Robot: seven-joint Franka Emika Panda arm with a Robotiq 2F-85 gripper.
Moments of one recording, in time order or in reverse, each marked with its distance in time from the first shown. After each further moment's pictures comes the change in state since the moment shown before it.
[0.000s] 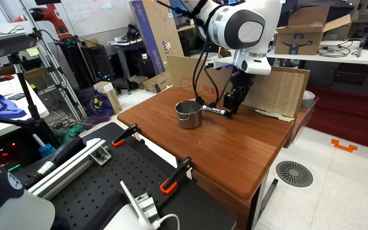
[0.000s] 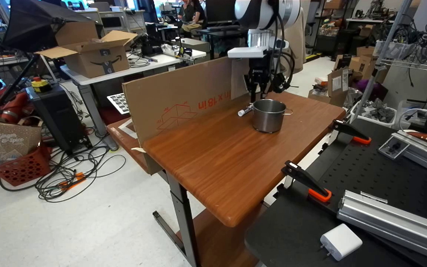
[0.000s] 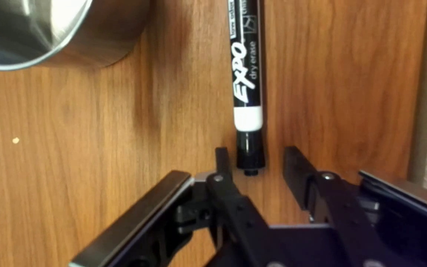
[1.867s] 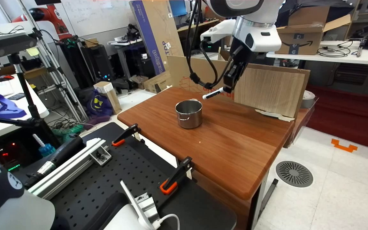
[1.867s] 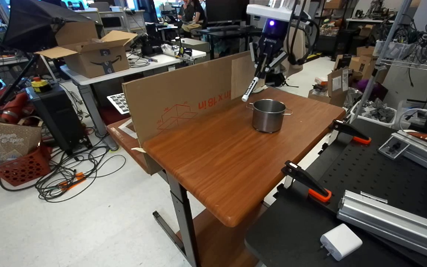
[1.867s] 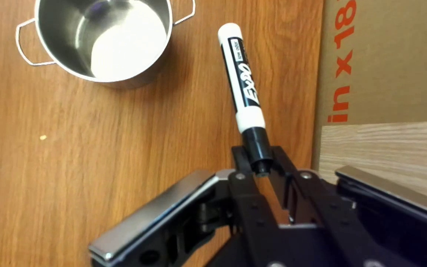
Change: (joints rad) arm -0.073 -0.290 0.028 -0.260 0.262 0.095 -0.360
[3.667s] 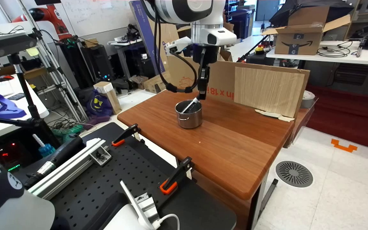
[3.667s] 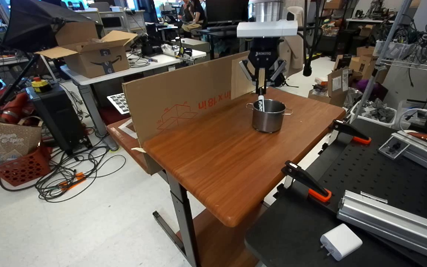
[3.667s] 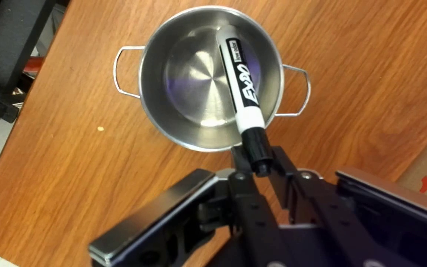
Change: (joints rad) arm 0.168 -0.107 0.029 -0.192 -0.410 0.083 0.023
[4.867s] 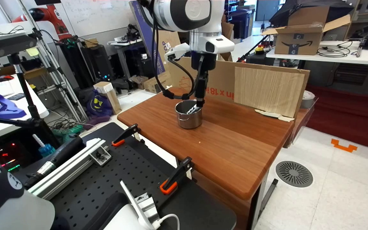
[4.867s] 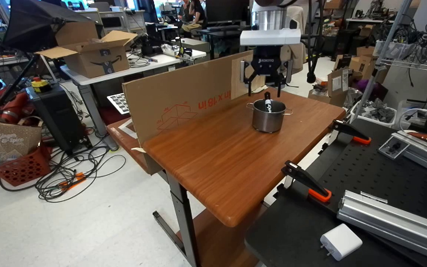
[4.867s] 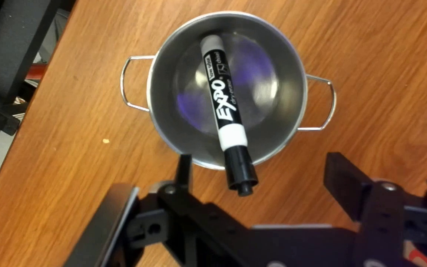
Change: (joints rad) arm -0.016 0.015 0.015 -0.035 0.001 0.039 0.002
